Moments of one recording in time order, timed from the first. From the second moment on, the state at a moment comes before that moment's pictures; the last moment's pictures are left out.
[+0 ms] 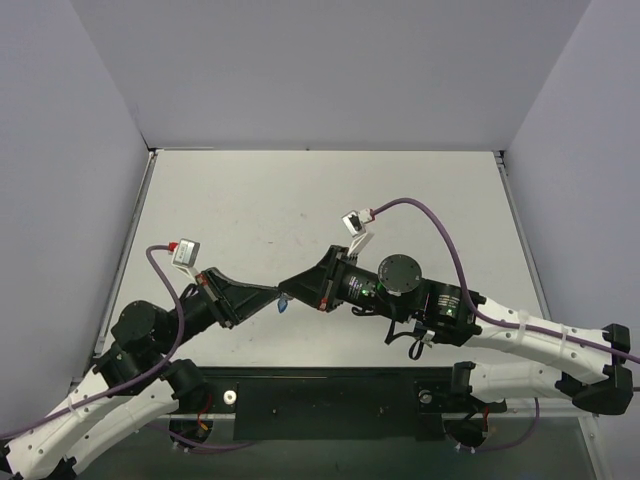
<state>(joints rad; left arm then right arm) -0.88 0.36 0.61 -0.04 0.14 -1.16 1.25 1.07 1.05 -0.06 0.12 0.97</state>
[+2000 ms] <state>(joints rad) -0.88 0.28 0.55 -0.12 -0.08 -1.20 1.21 1.13 1.02 -0.04 0.09 1.08</state>
